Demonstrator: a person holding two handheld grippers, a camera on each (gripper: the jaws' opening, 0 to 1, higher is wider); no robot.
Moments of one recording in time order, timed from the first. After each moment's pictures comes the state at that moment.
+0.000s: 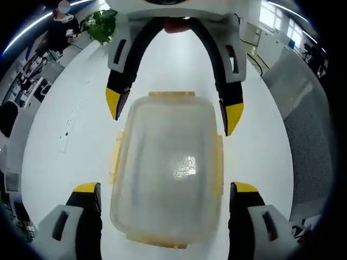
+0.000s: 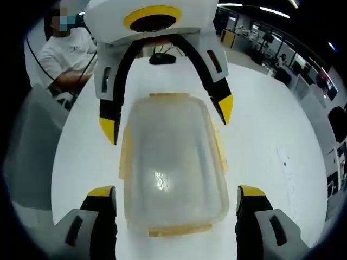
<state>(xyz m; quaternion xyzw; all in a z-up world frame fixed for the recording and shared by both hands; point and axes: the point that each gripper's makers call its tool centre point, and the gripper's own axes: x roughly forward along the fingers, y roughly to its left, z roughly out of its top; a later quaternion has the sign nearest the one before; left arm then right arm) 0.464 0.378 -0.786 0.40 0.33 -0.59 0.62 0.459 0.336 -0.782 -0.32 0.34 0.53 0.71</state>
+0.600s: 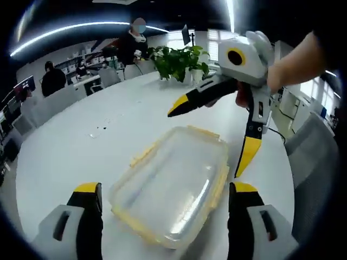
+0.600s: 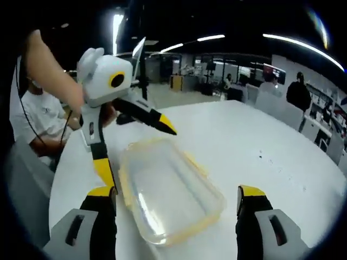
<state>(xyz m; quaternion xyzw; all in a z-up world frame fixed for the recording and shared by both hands) 0.476 0.390 -0.763 0.16 0.25 -0.49 0.82 0.464 0.331 -0.743 -0.12 0.20 0.43 0.87</state>
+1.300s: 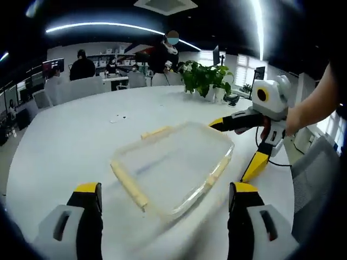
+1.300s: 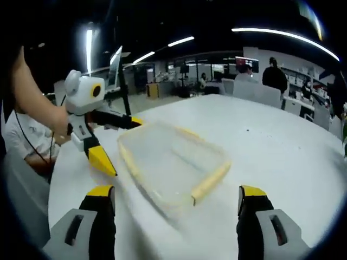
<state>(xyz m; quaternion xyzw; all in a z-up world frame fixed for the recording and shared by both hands) 0.458 0.417 -0.790 0.08 0.24 -0.43 0.87 0.431 0.313 -0.789 -0.06 0.23 0.36 0.90</state>
